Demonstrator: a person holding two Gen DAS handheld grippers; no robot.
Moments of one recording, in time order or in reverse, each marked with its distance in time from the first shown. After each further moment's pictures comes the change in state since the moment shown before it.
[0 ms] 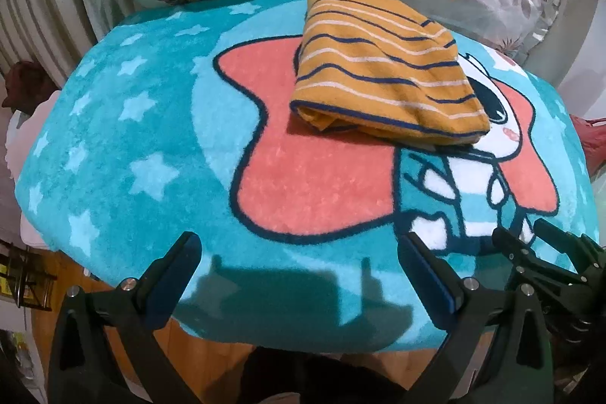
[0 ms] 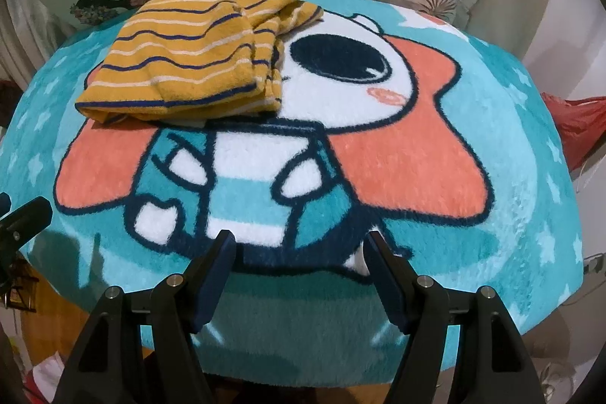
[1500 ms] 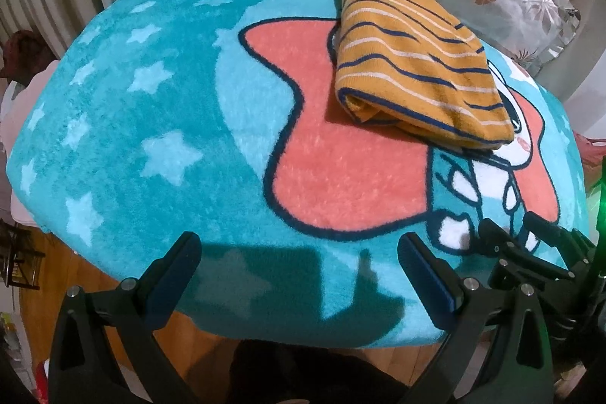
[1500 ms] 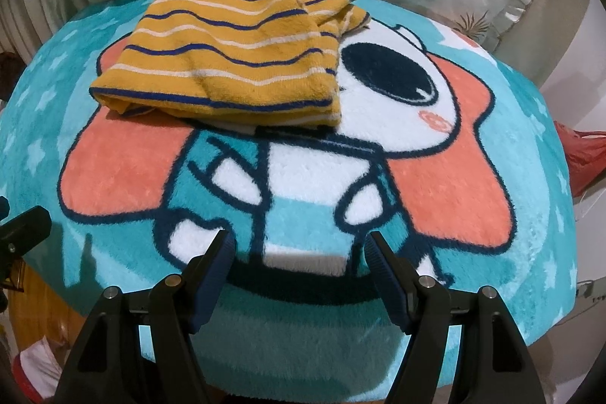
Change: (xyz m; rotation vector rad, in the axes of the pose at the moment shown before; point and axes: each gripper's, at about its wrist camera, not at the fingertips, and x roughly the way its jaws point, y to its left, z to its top) left arm 0.014 0.037 0.002 -0.078 0.068 -0.032; right arm 0.015 0.045 0.016 -0.080 0.031 -0.026
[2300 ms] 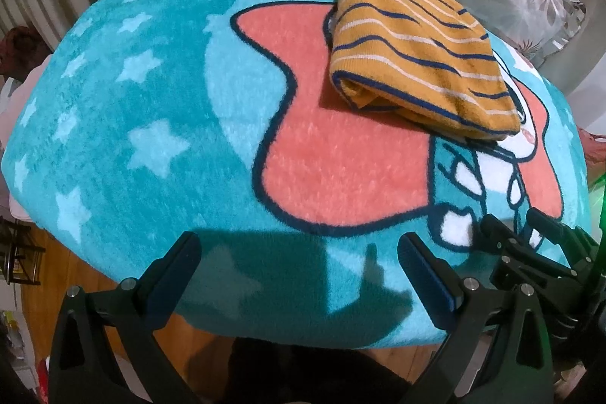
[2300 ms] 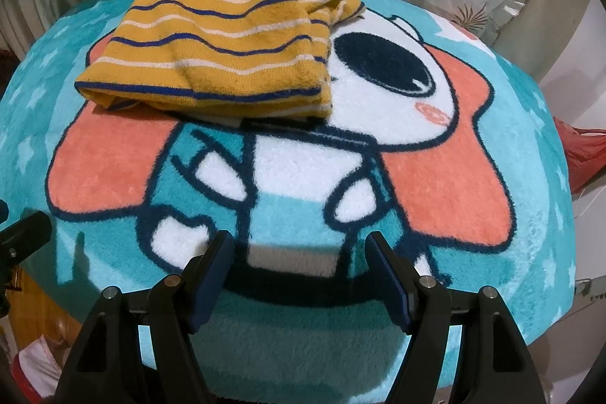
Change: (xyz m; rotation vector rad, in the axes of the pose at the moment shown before) left arm 0.014 -0.006 0.000 0.001 0.047 0.004; right arm 0.010 -0.006 0.003 -0.001 0.025 -0.013
